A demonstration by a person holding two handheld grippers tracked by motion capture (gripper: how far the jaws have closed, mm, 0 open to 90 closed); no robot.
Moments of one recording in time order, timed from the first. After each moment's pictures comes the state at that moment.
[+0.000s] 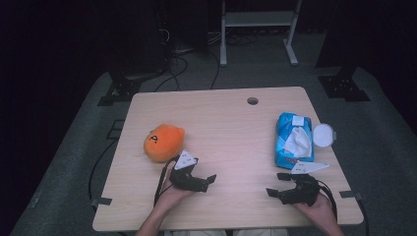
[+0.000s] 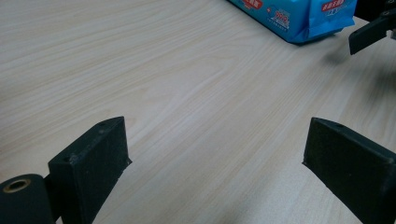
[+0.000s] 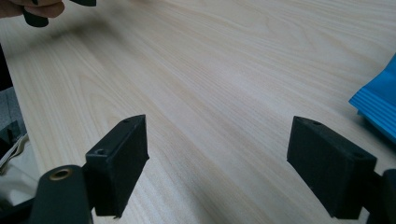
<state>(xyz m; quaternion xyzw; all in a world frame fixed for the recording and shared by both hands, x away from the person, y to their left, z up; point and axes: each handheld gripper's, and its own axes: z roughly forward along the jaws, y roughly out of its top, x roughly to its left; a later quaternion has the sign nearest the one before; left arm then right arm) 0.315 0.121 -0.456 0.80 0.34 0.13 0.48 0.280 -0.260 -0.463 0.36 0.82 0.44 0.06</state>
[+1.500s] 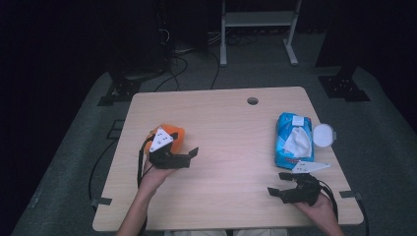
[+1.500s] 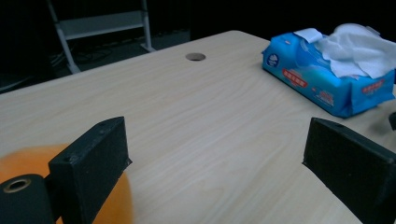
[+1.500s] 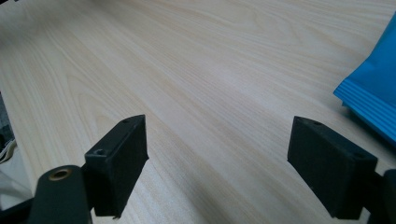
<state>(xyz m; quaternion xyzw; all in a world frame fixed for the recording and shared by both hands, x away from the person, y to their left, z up) 0.342 0.169 -0.394 0.75 0.34 0.23 0.52 0.281 -0.263 -0.465 0.38 0.81 0.44 0.06</state>
